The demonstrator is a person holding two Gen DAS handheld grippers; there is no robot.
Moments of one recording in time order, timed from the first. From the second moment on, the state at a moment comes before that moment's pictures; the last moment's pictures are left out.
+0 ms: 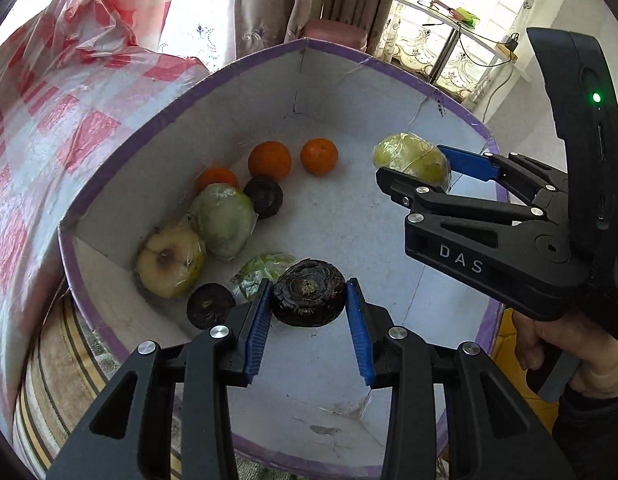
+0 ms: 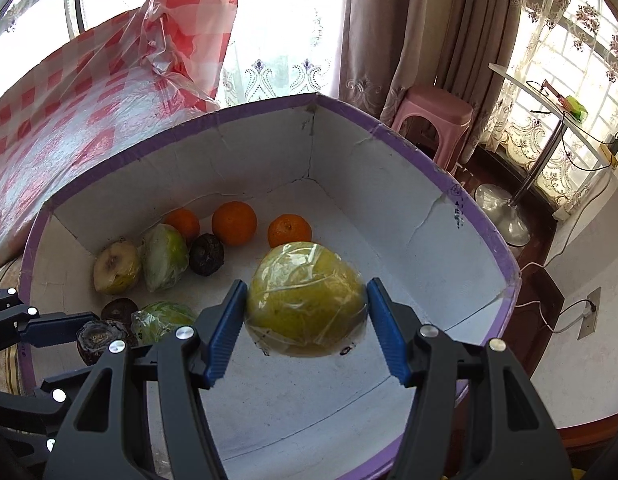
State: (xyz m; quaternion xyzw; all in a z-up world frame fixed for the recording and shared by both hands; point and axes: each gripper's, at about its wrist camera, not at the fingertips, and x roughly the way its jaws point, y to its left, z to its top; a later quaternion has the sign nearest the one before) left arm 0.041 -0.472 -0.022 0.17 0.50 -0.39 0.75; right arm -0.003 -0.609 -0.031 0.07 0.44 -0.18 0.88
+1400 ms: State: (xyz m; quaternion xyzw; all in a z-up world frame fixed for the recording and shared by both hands) left arm 0.081 -0.505 -0.044 0.19 0.51 -0.37 0.76; right arm 0.008 -0.611 -0.053 0.05 0.47 -0.18 0.86
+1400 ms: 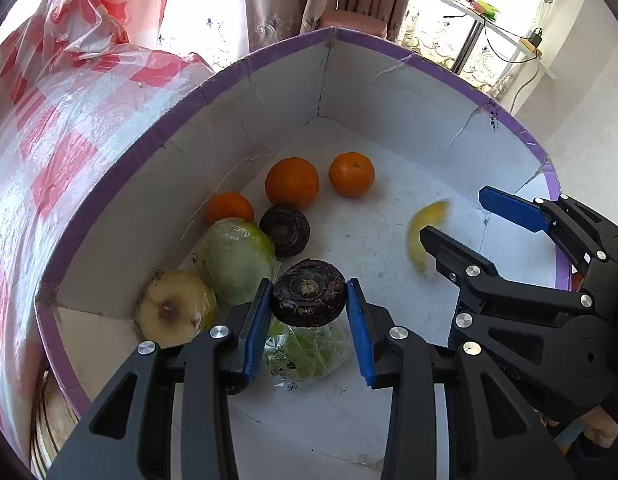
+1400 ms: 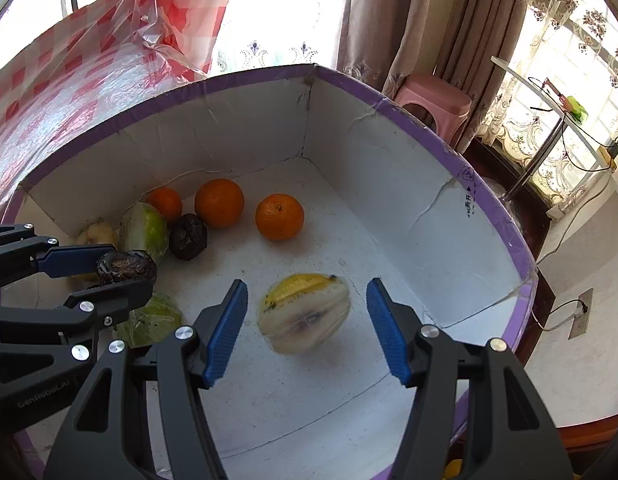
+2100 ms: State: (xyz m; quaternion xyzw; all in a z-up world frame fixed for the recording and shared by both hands) left arm 0.082 -0.491 -0.035 0.16 0.50 -0.37 0.77; right arm 0.007 -0.611 -0.052 0.05 0.47 -0.18 0.86
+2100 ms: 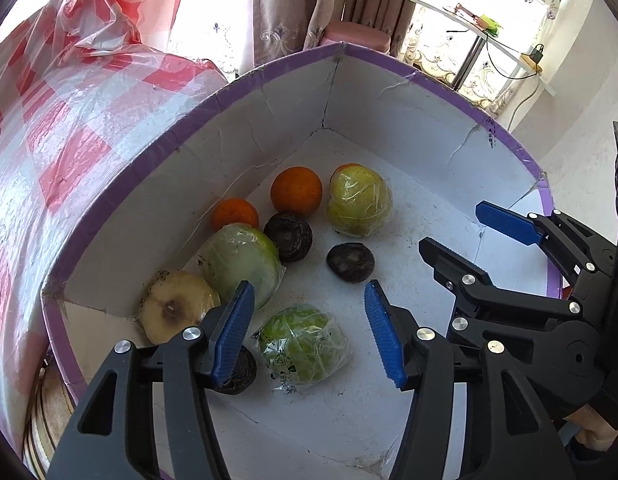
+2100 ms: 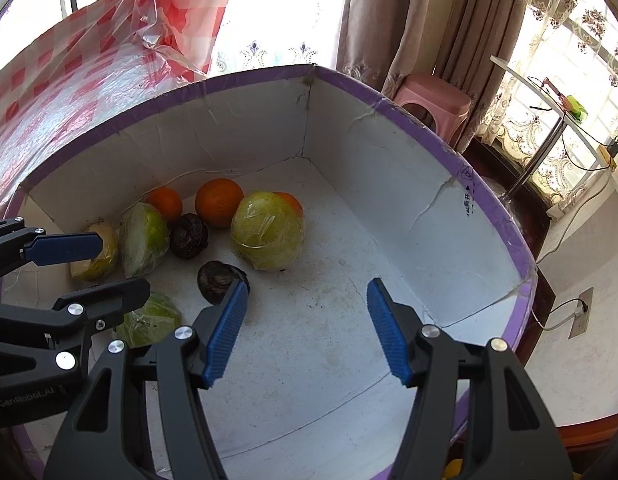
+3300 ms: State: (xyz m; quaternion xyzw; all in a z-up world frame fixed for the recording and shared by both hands) left arm 0.016 -0.357 0.024 0.01 0.42 -0.38 0.83; right arm -0.084 -0.533 0.011 0.08 0.38 -0.29 0.87
